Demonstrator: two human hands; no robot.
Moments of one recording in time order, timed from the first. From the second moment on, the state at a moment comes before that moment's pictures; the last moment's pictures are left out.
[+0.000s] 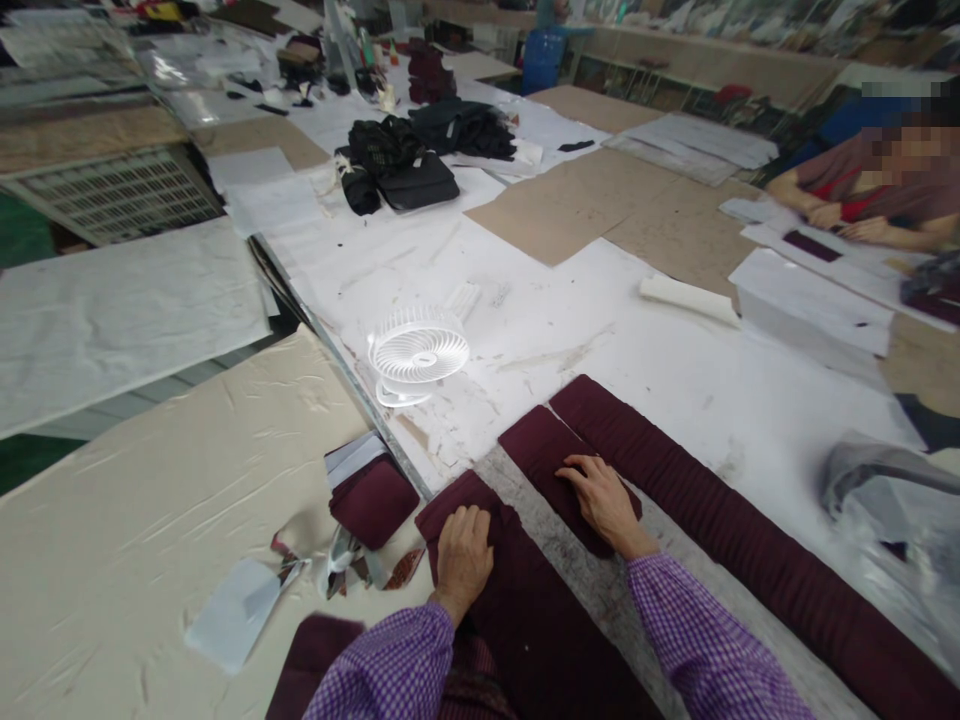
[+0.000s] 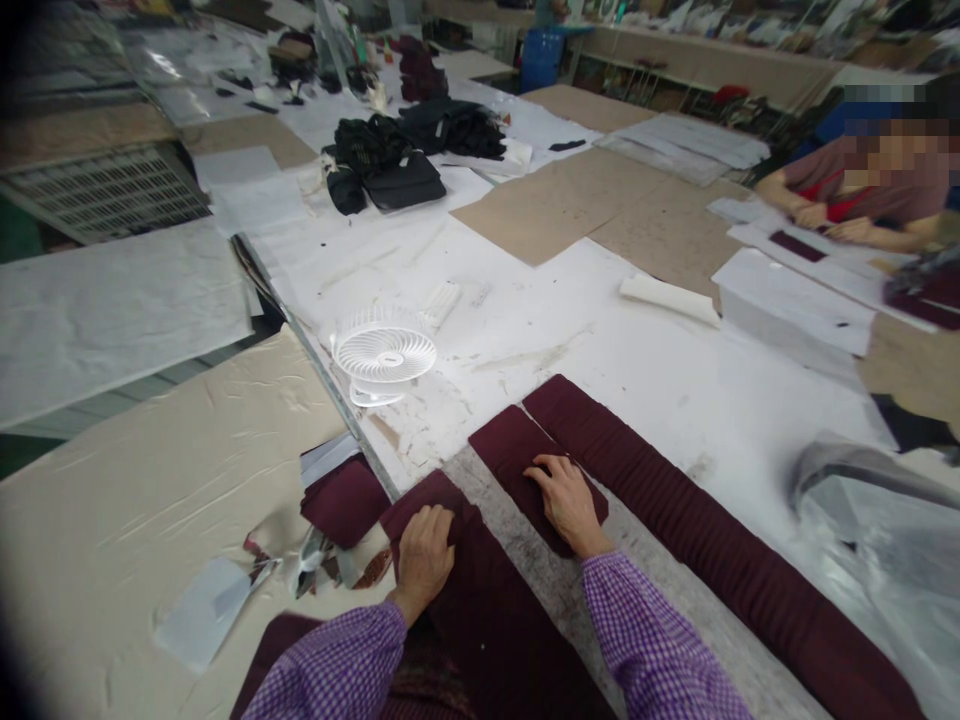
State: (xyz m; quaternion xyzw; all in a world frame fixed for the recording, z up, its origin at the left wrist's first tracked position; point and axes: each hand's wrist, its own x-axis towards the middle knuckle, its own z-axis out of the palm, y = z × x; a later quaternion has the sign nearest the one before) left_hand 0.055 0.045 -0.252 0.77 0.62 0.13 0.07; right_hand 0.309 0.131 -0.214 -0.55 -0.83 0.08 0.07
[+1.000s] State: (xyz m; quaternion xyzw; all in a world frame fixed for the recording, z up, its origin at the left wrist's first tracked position) left_hand 0.055 0.045 -0.249 0.77 0.62 0.12 0.08; right_hand 0.312 0.108 -0.225 -0.65 -0.75 0.04 0.15
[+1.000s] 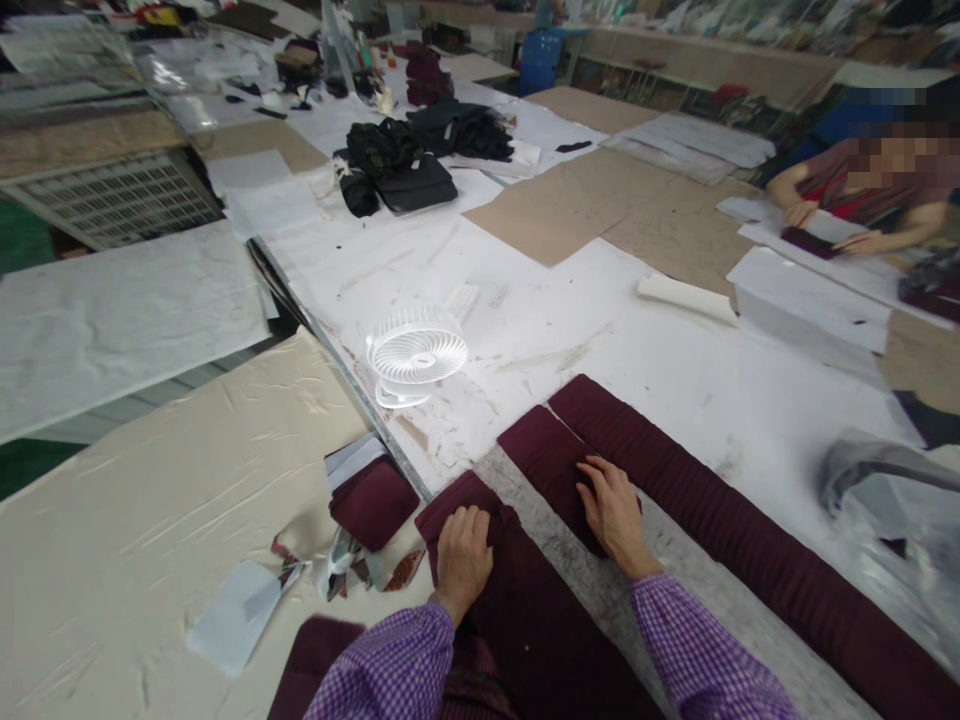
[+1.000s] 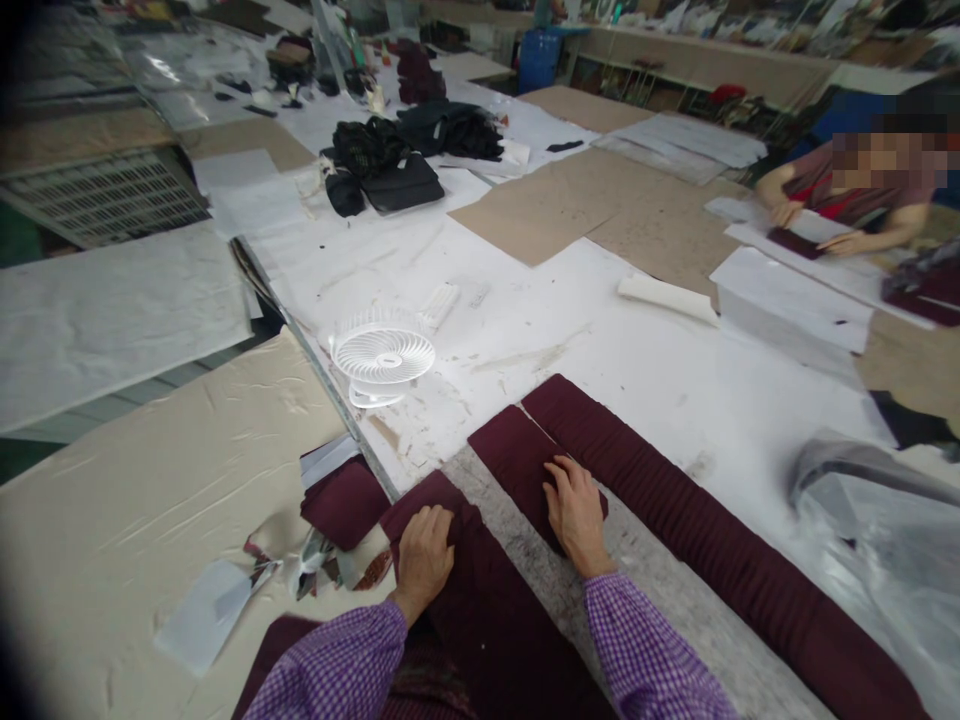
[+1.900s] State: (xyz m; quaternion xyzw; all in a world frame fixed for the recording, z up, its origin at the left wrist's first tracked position) left_hand 0.051 0.050 -0.239 0.78 0.61 0.07 0.07; right_hand 0.307 0.113 -0.155 -0.68 -0.67 0.23 0.17
